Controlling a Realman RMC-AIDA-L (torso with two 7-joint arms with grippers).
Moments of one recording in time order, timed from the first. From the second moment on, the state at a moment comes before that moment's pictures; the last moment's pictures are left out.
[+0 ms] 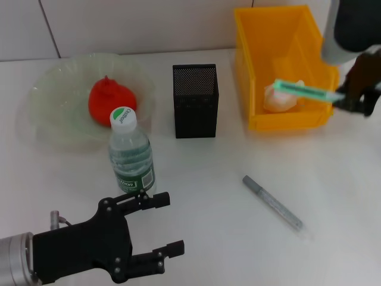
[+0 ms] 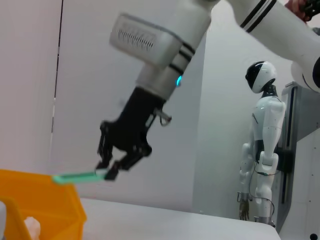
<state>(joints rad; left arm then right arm) -0.36 -2.07 1.16 0.39 1.50 1.73 -0.84 0.64 2.06 -1.29 -1.65 -2.92 -1.74 2.12</state>
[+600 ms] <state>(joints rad) -0.37 -2.08 1.17 0.38 1.50 1.73 -0.83 0.59 2.05 -1.36 -1.88 -2.92 -1.61 1.82</state>
